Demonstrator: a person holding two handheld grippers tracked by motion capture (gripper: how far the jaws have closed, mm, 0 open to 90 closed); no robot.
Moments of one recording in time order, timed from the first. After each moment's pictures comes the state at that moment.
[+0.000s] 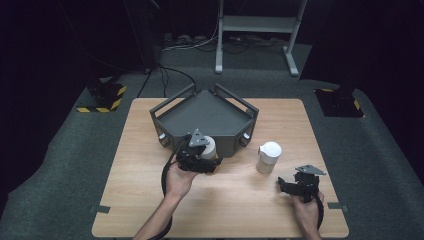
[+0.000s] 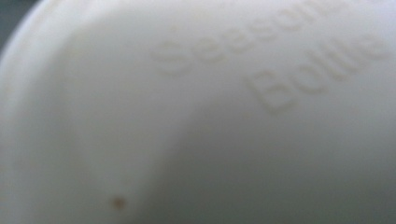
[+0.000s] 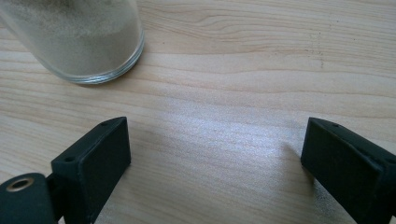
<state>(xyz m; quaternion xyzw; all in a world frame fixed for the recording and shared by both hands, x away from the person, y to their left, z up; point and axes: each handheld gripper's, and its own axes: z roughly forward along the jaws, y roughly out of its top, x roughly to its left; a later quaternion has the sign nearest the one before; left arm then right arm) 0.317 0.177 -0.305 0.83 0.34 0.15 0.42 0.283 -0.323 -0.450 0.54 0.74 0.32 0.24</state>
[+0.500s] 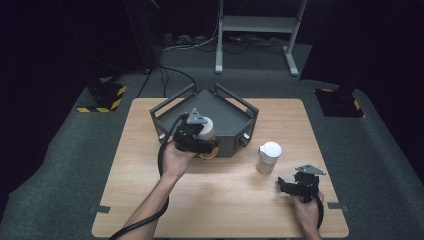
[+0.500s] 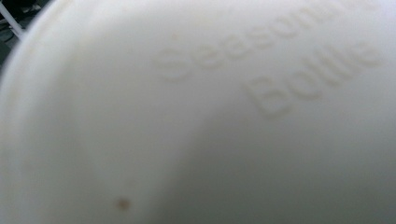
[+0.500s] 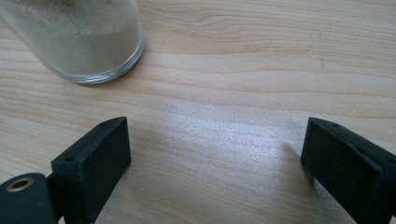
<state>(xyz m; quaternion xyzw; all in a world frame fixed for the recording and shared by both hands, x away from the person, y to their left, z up) 0.347 0.181 -0.265 0.83 0.34 0.16 0.42 0.283 -0.323 -0.449 0.54 0.74 0.32 0.24</state>
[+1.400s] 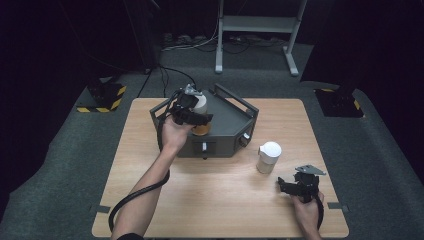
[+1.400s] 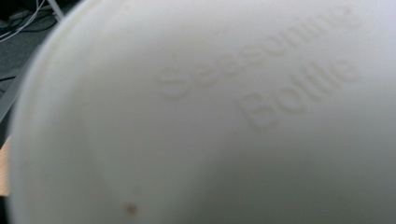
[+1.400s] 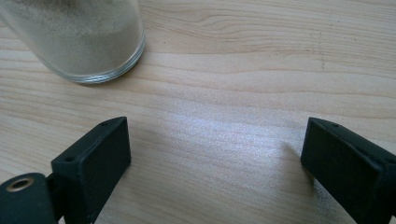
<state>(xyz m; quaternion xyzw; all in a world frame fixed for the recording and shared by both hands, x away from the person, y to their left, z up) 0.411 0.183 -0.253 0.81 0.40 0.18 0.39 0.283 -0.323 -0.449 0.54 0.74 0.32 0.24</state>
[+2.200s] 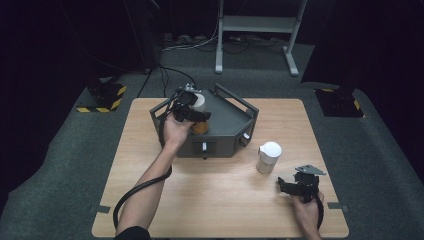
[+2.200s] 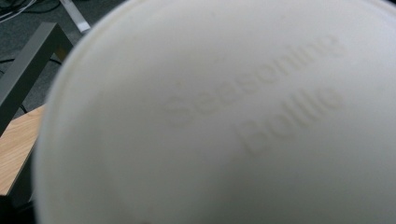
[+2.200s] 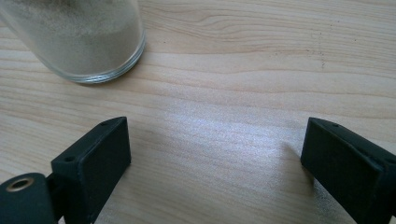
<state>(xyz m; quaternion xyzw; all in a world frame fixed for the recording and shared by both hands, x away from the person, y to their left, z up) 0.434 0.182 -0.264 0.81 0.42 0.17 0.37 0.283 -0.323 -0.449 0.54 0.74 0.32 0.24</state>
